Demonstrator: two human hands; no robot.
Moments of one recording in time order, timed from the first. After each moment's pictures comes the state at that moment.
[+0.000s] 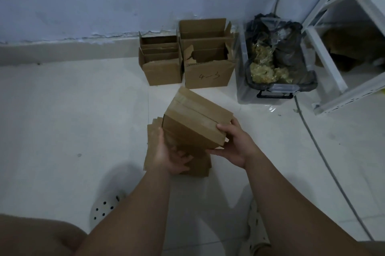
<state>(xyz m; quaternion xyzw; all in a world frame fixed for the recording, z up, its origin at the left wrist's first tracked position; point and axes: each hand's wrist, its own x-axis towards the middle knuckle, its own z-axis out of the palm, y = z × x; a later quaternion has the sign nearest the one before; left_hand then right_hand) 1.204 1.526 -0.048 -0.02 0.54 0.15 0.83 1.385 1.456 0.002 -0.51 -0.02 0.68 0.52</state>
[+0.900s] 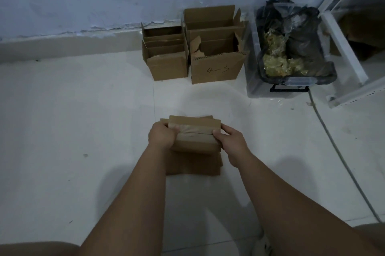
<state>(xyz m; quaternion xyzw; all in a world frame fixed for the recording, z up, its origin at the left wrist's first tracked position) 1.190 1.586 -0.032 0.52 0.70 0.06 0.50 1.350 1.483 -0.046 -0.72 -0.08 0.53 0.44</state>
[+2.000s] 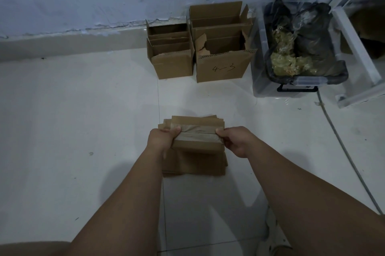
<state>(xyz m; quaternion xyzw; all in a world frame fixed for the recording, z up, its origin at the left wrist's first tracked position) 1.171 1.593 -0.051 0.38 0.71 0.08 0.59 1.362 1.511 -0.033 -0.71 0.02 0.61 0.36</state>
